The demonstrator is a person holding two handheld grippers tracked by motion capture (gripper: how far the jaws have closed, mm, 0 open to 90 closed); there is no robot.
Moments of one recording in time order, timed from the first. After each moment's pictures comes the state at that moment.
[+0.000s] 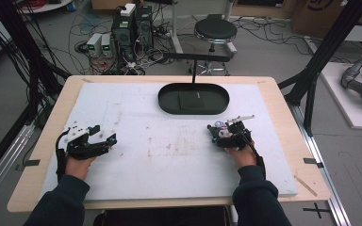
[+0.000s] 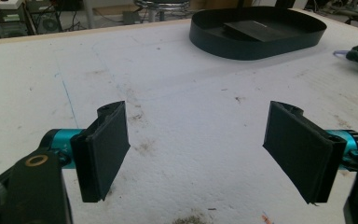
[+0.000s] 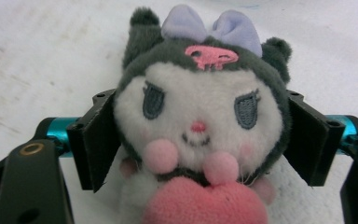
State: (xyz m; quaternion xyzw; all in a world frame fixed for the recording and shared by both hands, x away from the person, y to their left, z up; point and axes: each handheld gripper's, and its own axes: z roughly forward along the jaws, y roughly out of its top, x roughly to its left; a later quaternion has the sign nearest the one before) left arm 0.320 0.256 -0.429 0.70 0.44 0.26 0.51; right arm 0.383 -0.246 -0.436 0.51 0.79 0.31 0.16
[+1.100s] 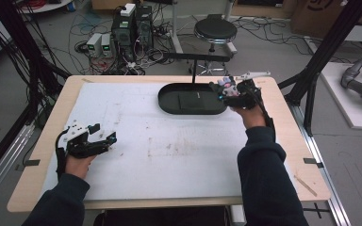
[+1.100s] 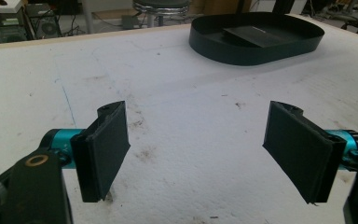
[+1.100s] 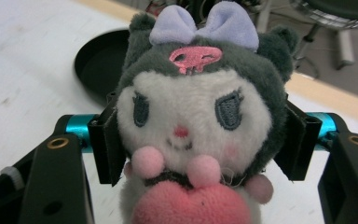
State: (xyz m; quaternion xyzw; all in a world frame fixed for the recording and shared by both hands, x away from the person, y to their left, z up) left arm 0.322 0.257 -0.428 0.69 0.43 0.26 0.52; right arm 0.442 -0.251 -0.313 0.42 0.79 0.38 0.25
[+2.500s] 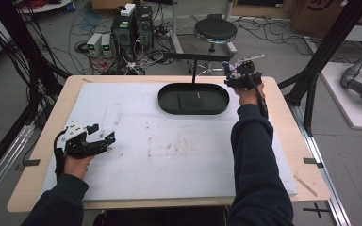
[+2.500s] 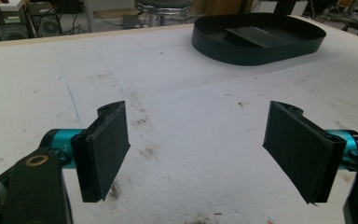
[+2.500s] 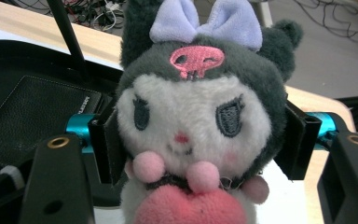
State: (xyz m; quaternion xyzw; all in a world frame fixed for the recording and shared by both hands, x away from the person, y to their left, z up) left arm 0.321 0.261 -0.428 0.69 0.44 0.26 0.52; right arm 0.516 -0.260 -0.317 0.52 0.74 0.29 0.31
